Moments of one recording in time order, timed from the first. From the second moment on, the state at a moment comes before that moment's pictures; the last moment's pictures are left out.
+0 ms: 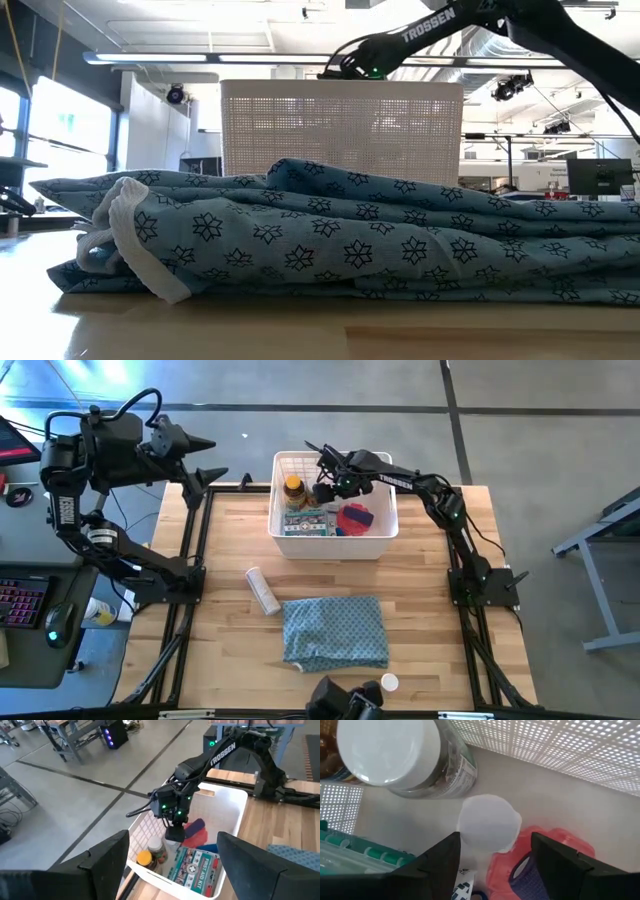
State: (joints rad) left arm 0.26 1.31 2.36 -1.46 -0.32 0.05; right arm -0.58 2.24 2.02 -1.00 0.03 0.70
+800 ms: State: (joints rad) left arm 0.26 1.31 2.36 -1.46 -0.37 -0.04; right arm -0.58 2.21 2.10 -1.04 0.00 0.58
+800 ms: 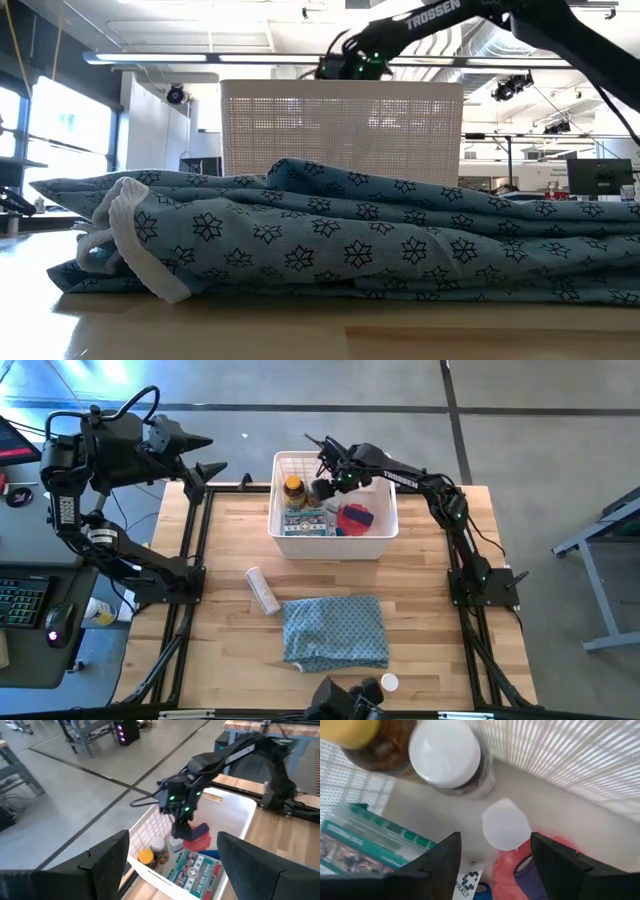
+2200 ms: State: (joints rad) left arm 0.26 1.35 2.36 -1.51 -0.37 -0.07; right arm -0.60 2.16 1.76 -0.73 0.02 0.59
